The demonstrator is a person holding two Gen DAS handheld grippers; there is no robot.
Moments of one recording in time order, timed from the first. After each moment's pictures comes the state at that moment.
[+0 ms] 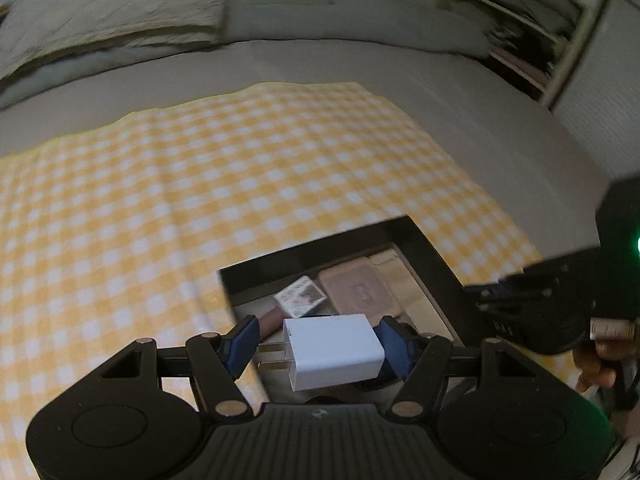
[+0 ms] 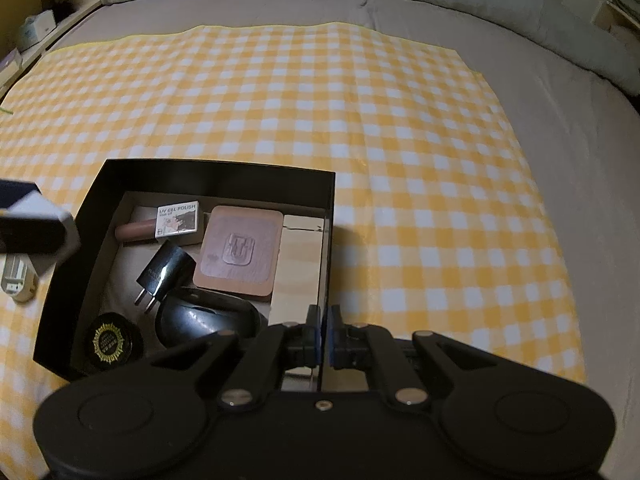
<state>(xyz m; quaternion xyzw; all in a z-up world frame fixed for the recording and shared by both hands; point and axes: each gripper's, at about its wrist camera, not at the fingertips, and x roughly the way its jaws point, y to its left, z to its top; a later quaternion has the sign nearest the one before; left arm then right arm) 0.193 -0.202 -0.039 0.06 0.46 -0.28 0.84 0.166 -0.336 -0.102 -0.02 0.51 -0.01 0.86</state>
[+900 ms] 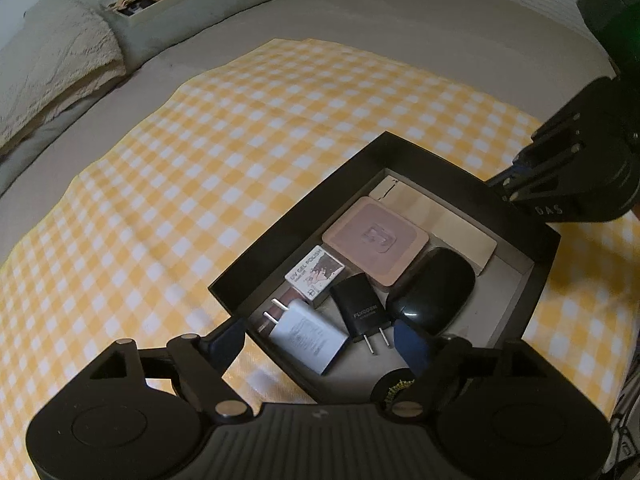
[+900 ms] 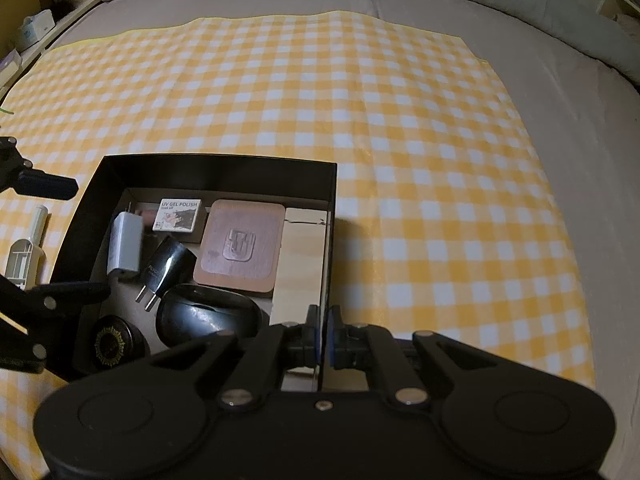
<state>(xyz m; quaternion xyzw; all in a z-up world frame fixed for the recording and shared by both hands) 0.206 -0.220 -0.071 0.26 0.44 -0.35 0.79 0.175 -0.335 -0.109 -0.01 0.53 -0.01 0.85</state>
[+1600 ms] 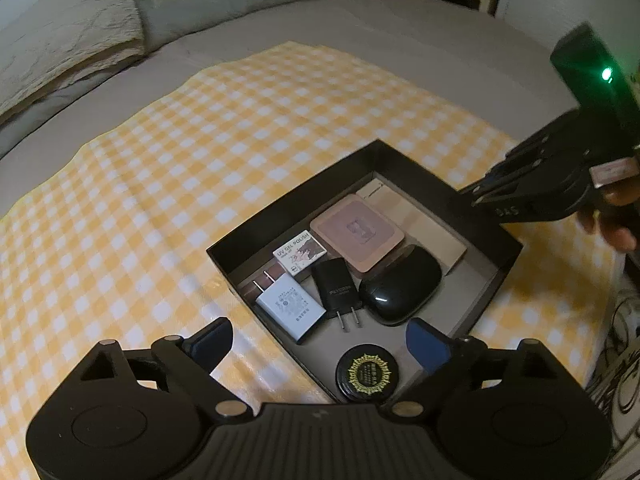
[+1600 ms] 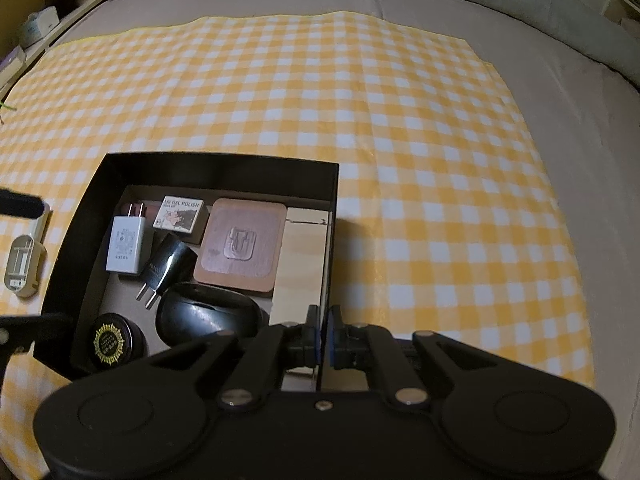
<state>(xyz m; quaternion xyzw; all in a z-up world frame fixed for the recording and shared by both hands) 0.184 -0.196 -0.051 0.20 0.46 -0.34 0.80 0.176 -0.335 -0.110 -0.01 0.53 0.00 0.85</state>
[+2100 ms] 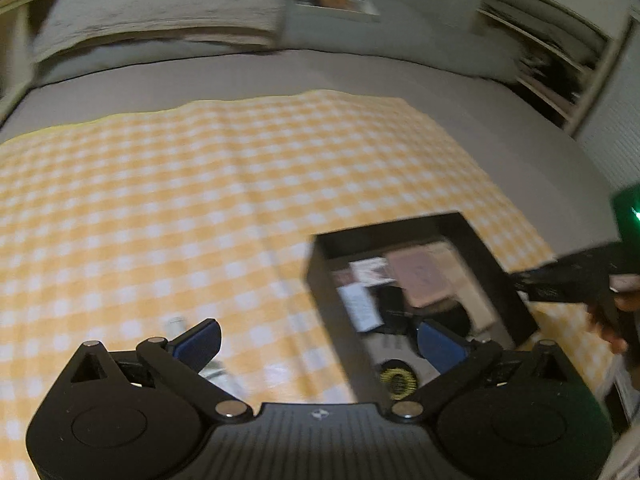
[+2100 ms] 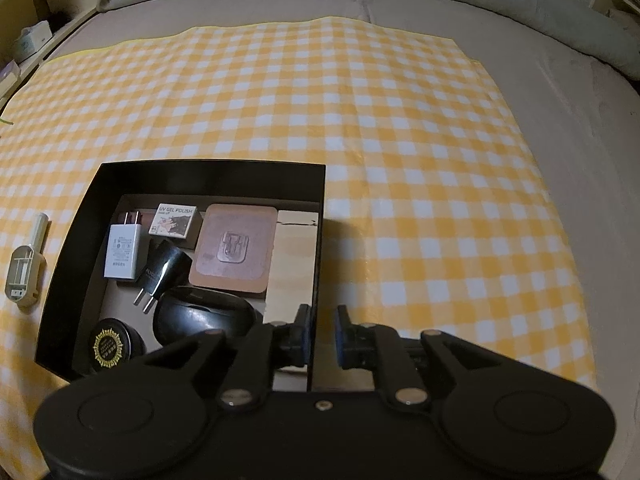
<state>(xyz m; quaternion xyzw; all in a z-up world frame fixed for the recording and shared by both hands) 0.187 -0.114 -0.031 0.03 0.45 -0.23 0.86 0.170 -0.340 -0.109 0.00 0.52 -0.02 0.85</state>
